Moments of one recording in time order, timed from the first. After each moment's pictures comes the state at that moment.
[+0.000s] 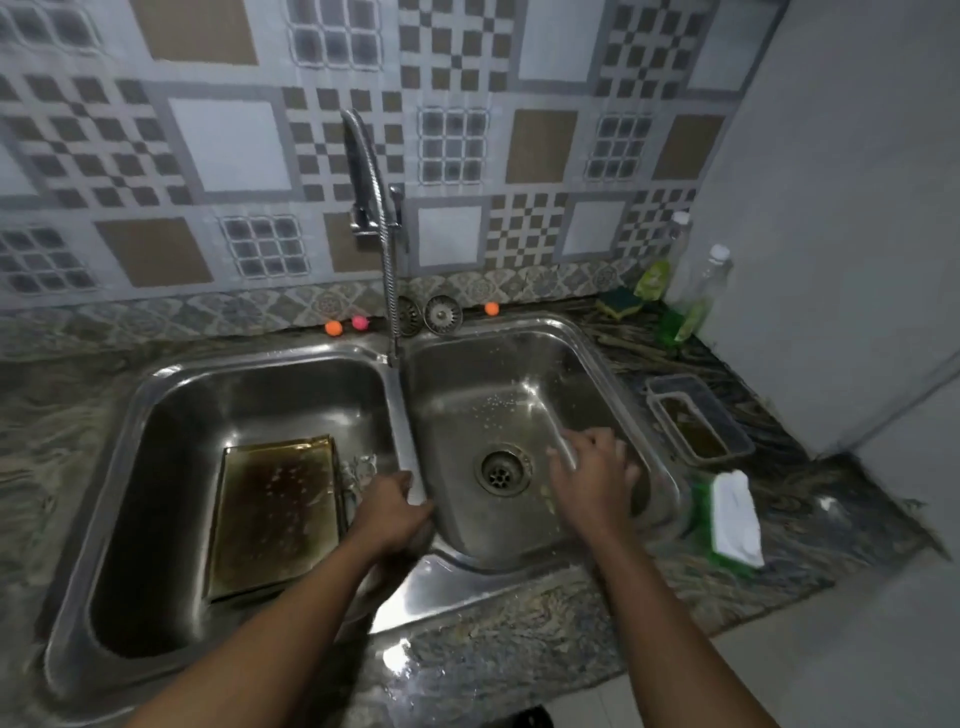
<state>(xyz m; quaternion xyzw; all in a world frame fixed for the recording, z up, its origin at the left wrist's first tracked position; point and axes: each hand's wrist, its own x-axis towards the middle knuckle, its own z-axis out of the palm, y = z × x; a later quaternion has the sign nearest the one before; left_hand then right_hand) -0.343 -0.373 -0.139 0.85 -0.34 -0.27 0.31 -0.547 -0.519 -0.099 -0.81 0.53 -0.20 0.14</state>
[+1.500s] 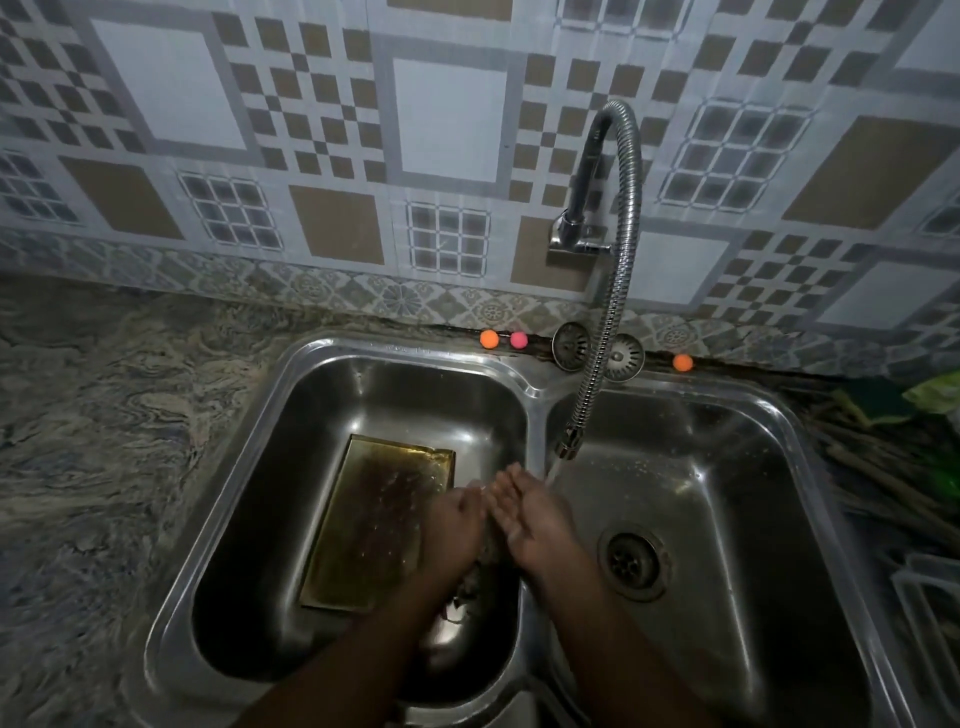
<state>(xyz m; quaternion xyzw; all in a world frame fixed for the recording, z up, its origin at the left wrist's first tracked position) -0.250 -0.403 -0.178 0.83 -0.06 -0.22 0.51 -0.295 -0.493 -0.135 -0.29 0.50 -0.12 0.81</state>
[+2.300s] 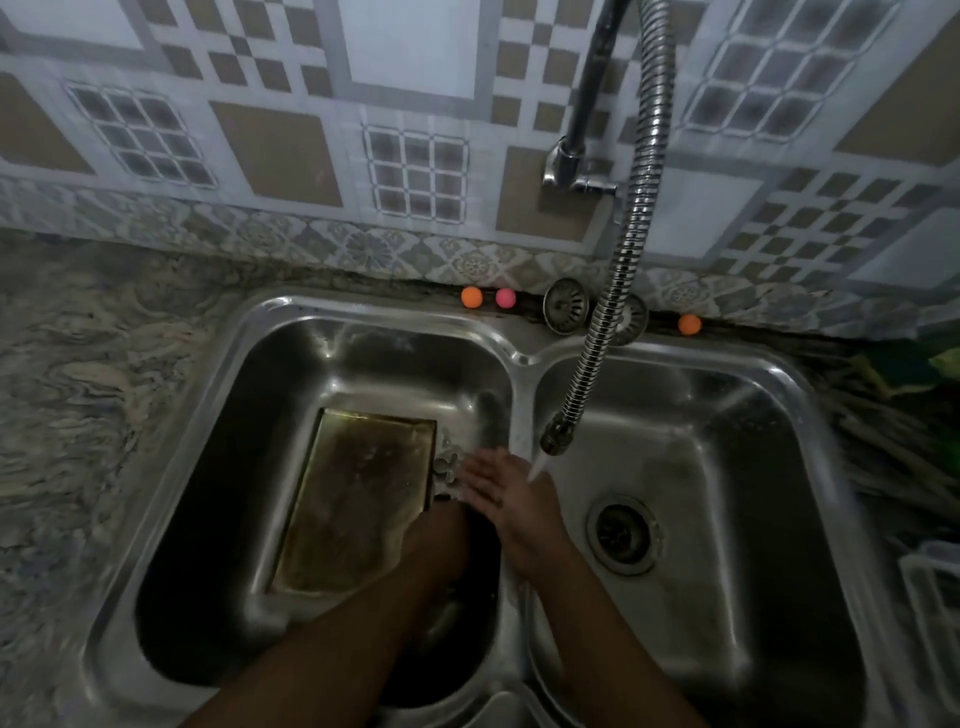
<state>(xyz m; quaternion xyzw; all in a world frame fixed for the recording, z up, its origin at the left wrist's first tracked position) -0.251 -0.410 -0.253 0.91 -0.26 -0.31 0.12 -0.293 -0.502 -0.161 -0.43 0.46 -0.06 0.78</state>
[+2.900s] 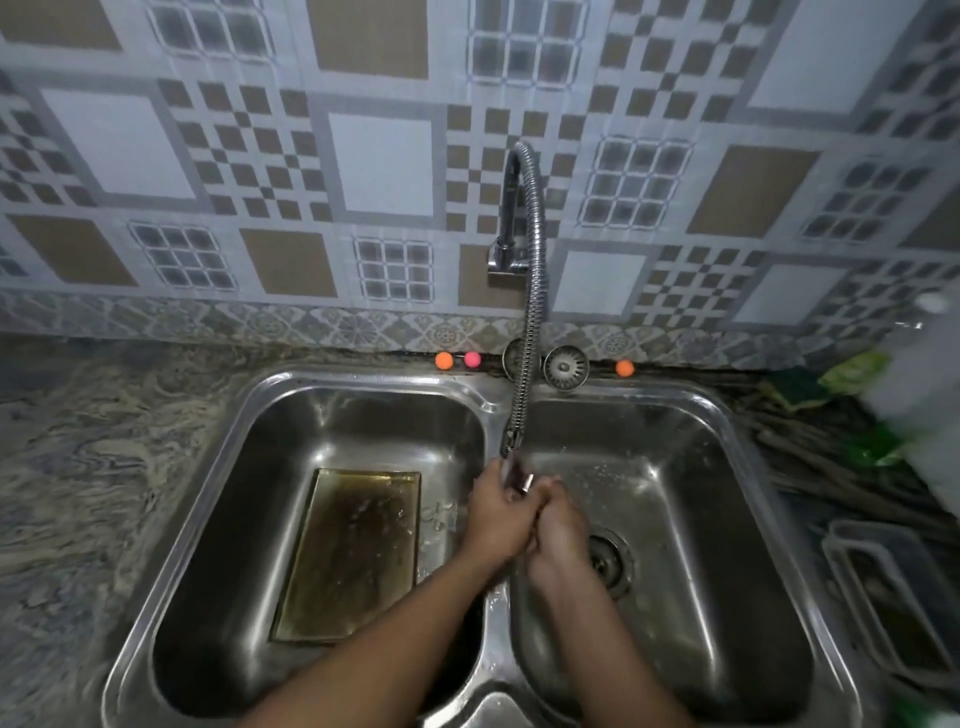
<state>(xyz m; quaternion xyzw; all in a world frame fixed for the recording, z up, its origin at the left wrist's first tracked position) -0.299 -0.475 -0.126 0.71 -0.16 -0.27 0.63 -0.339 -0.518 -0.119 -0.27 0.52 -0.26 0.77</state>
